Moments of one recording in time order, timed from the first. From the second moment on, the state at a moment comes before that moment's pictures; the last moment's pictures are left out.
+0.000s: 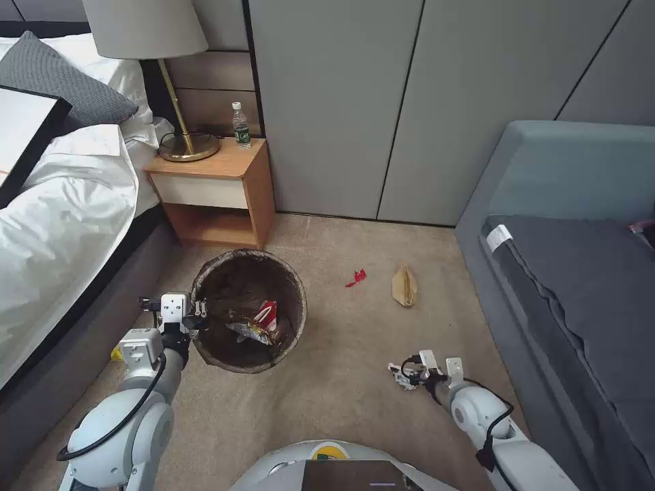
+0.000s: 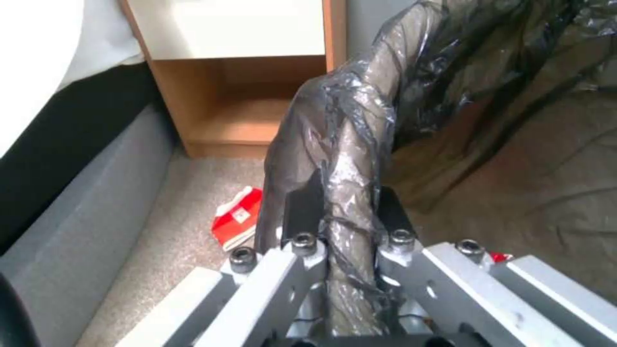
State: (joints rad) left arm 1.65 -1.40 -0.71 -2.44 -0.21 0.60 -0.06; right arm -1.41 1.09 0.39 1.60 0.53 -0.54 -0.02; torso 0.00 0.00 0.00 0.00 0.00
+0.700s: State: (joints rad) left arm 1.65 -1.41 -0.71 -2.44 -0.20 0.60 -0.06; right arm -1.38 1.11 0.38 1.50 0.51 -0.51 -0.03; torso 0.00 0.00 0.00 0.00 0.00
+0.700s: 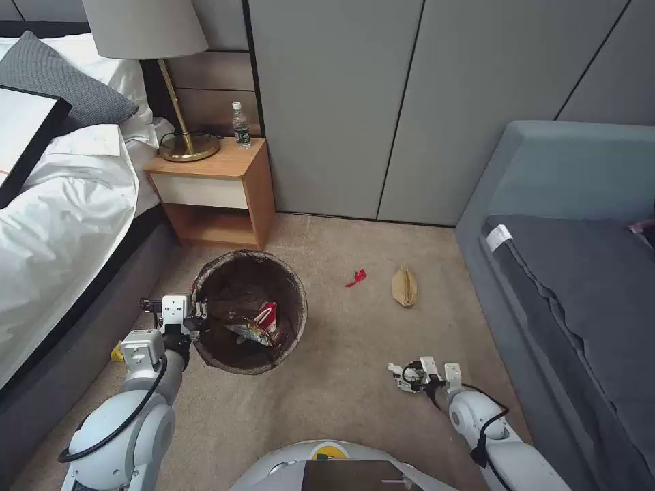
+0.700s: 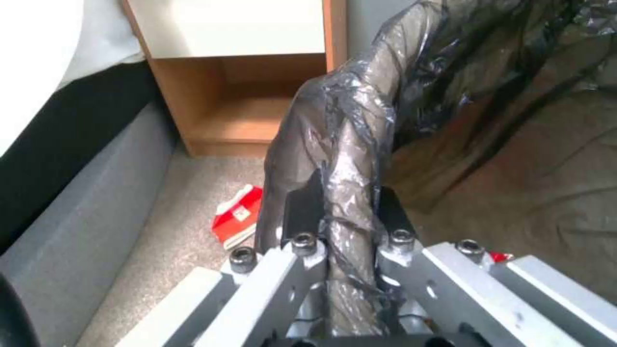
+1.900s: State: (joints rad) left arm 1.64 -1.40 -0.71 -2.43 -0.21 0.60 -0.06; right arm -1.38 1.14 0.38 1.47 0.50 -0.50 -0.04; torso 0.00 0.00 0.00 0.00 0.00
